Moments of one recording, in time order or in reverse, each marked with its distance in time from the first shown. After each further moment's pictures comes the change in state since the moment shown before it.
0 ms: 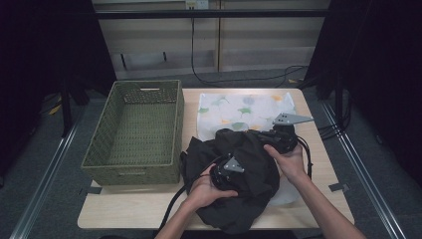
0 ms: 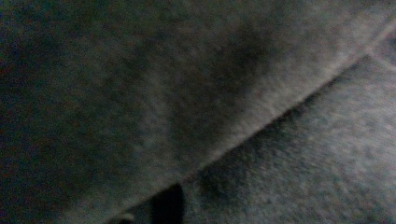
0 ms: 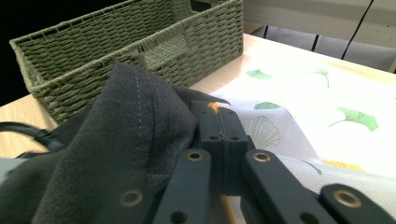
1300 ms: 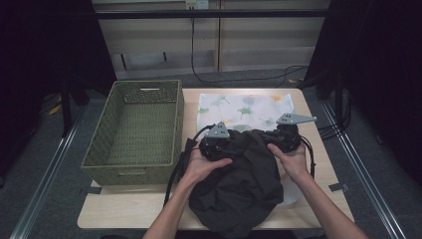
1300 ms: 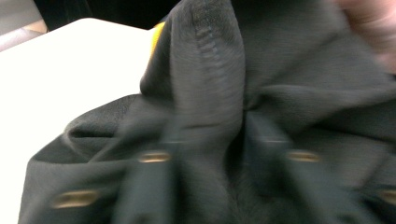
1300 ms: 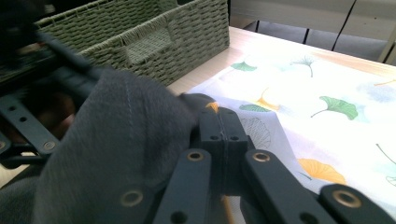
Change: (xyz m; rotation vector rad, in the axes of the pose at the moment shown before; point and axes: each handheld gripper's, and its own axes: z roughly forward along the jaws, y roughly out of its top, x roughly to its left) left arm 0.055 0.044 -0.048 -0.296 -0.014 0.101; right arm -0.014 -0.008 -0.003 0.013 -0.030 0.027
